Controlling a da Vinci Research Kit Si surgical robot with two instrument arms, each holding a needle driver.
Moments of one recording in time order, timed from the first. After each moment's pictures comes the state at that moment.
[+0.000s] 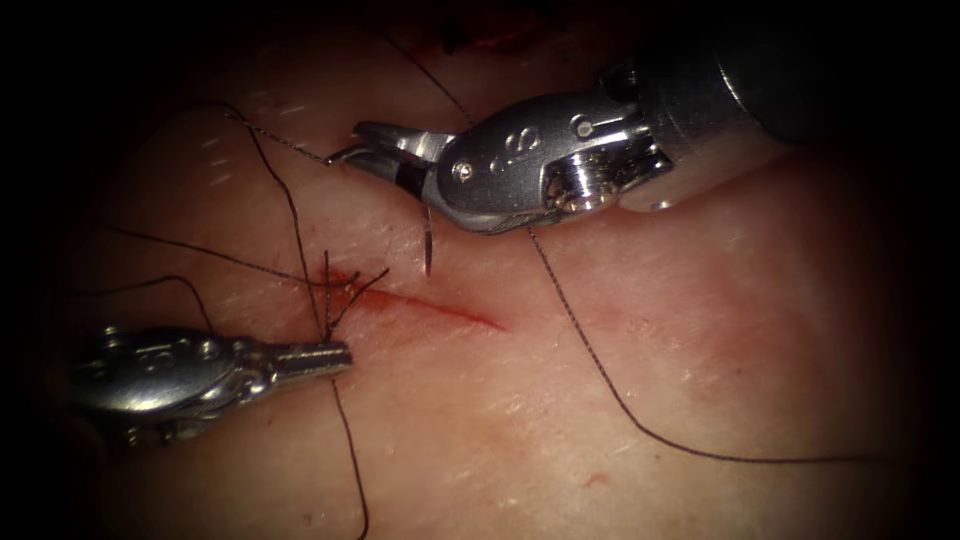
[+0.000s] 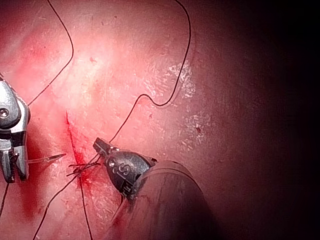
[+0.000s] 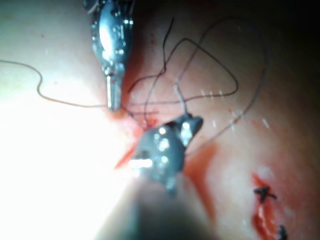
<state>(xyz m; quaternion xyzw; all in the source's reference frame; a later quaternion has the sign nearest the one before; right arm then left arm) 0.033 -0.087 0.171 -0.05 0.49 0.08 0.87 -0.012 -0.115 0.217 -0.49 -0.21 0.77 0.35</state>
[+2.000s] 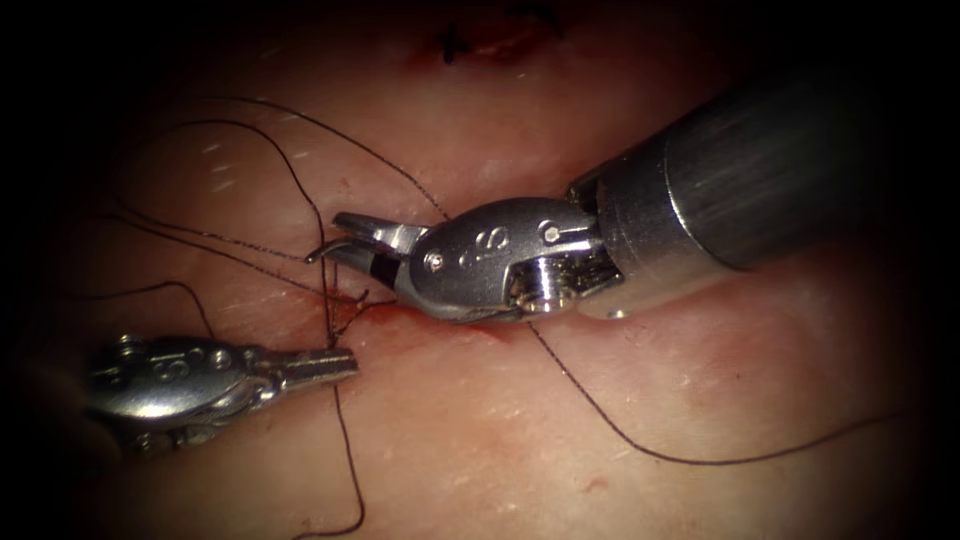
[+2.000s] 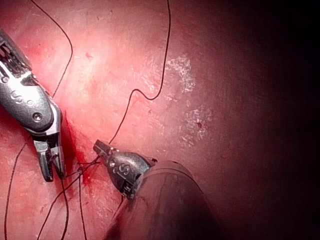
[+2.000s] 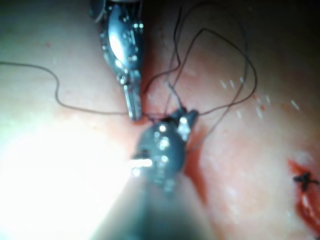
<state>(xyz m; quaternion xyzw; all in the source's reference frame) 0.032 -0.095 0.174 0.07 0.45 0.10 0.89 -0.012 -0.116 0.219 -0.48 -0.21 0.78 0.34</state>
